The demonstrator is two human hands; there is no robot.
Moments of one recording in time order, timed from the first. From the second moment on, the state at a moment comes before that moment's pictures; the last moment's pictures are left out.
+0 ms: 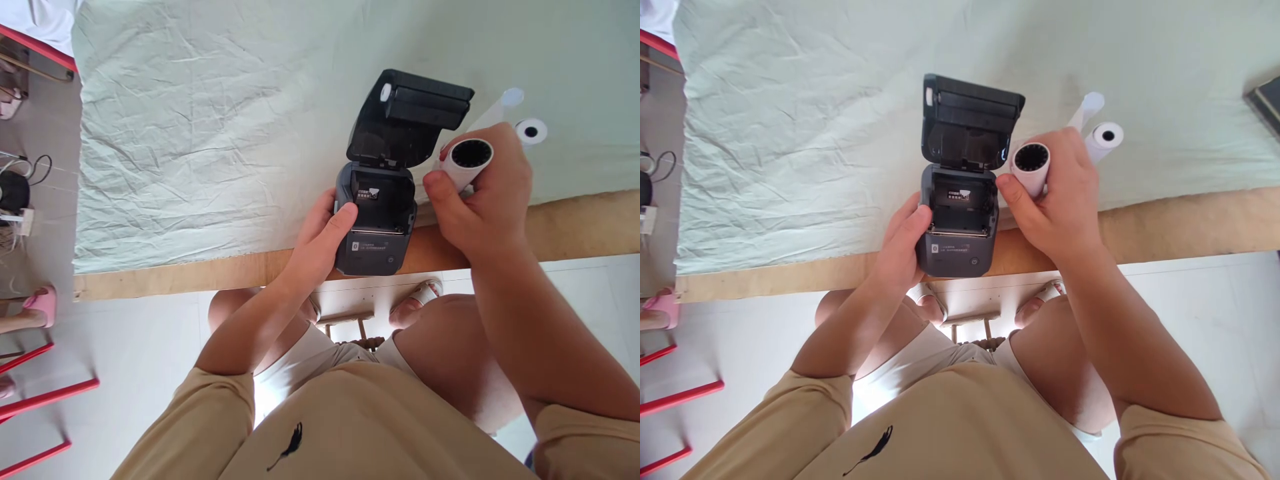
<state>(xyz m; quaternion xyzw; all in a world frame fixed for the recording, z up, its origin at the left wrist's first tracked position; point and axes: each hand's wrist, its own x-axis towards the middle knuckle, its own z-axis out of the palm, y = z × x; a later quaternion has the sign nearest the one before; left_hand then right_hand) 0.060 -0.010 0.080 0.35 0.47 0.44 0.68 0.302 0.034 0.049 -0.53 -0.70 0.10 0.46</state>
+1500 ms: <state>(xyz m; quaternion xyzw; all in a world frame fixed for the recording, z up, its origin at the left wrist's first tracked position) 0.055 -0.009 0.074 0.36 0.45 0.42 0.70 0.357 0.064 0.047 -0.75 -0.57 0.10 0.31</state>
